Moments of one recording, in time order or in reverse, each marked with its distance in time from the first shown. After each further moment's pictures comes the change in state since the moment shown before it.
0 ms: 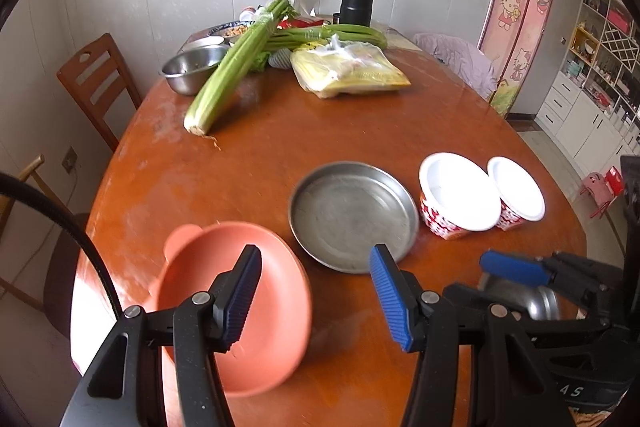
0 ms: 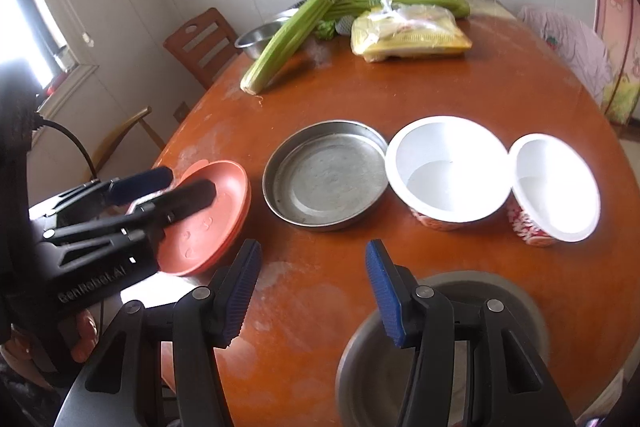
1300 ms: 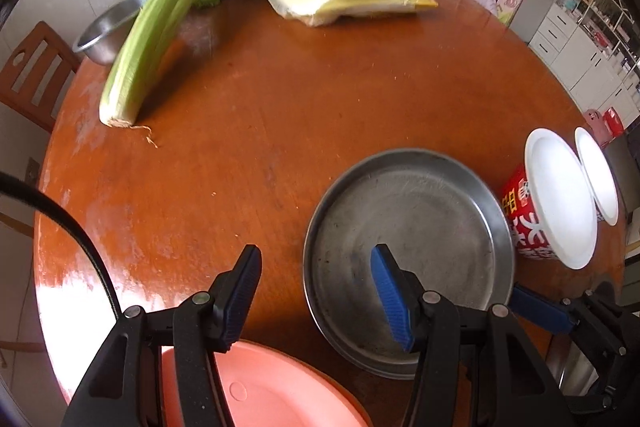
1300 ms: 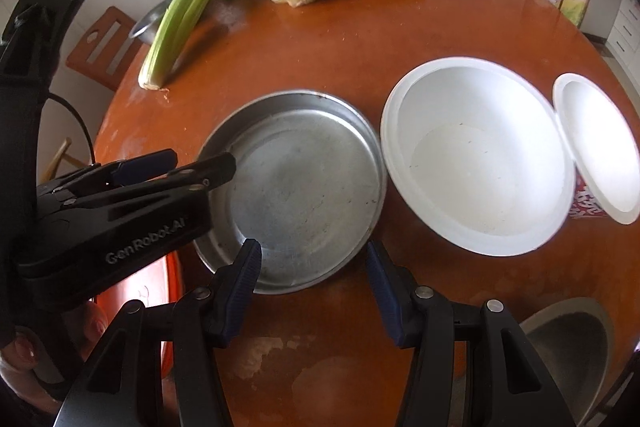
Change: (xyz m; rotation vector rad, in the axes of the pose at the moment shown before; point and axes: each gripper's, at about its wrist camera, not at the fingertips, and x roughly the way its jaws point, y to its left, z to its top) left arm 0.156 0.017 0.051 0.123 0.293 -0.049; right arm 0.101 -0.014 0.040 0.265 0.169 -0.191
